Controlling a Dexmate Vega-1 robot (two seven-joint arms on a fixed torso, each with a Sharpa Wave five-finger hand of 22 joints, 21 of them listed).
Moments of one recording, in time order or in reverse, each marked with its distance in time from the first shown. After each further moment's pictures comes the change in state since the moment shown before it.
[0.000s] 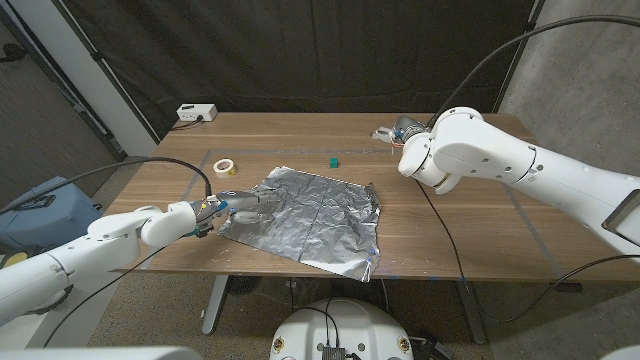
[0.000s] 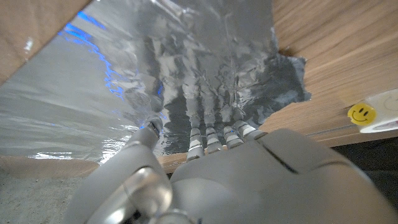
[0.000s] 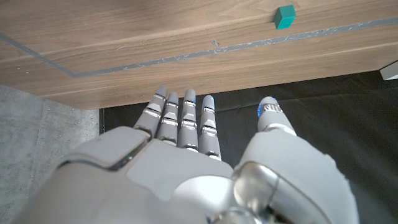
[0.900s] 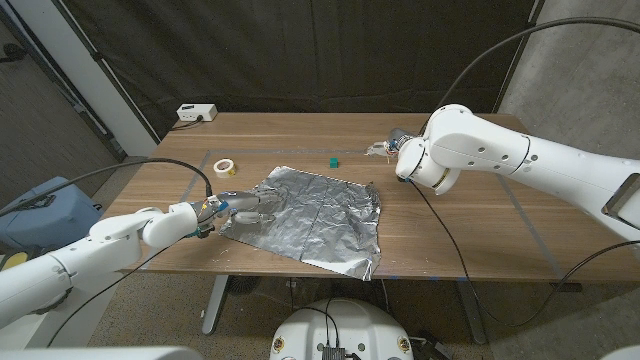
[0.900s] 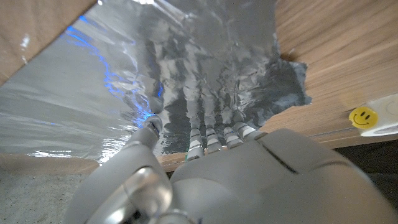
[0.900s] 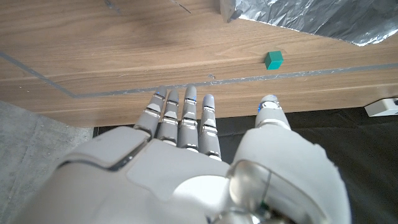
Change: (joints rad) left arm -0.002 -0.005 0.012 0.006 -0.012 0.011 -0.008; left_hand 0.000 0.000 -0.004 -0.004 0.000 -0.004 0.000 0.002 0.000 -0.005 0.005 -0.003 0.000 -0.005 -0.005 0.000 0.000 -0.005 -0.005 -0.006 -0.001; right arm 0.099 -0.004 -0.109 0.042 0.163 -0.001 -0.016; right_hand 0.062 0.026 -0.124 0.006 0.004 0.011 0.000 -0.001 0.000 0.038 0.002 0.005 0.027 0.023 0.001 0.000 0.011 -0.007 0.007 0.000 0.000
